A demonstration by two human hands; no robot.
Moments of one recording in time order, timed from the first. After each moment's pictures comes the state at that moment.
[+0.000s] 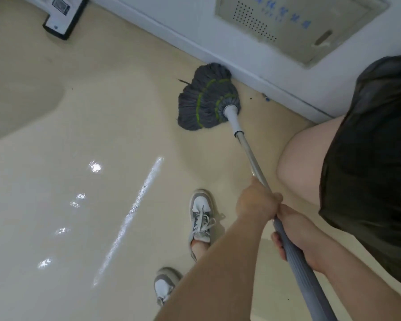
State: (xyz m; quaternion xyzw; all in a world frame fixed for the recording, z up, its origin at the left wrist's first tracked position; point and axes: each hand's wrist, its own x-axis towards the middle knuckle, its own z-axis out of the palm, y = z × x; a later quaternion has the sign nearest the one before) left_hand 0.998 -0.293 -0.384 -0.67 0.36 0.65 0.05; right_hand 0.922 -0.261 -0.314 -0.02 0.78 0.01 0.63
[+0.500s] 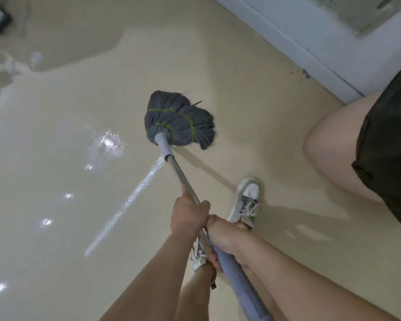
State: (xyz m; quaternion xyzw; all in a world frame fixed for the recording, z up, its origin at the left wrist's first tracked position) left_hand 1.181 -0.036 -0.389 -0.82 0.22 0.53 -0.03; right_hand 1.090 -0.055 -0.320 -0.12 0.67 0.24 0.70
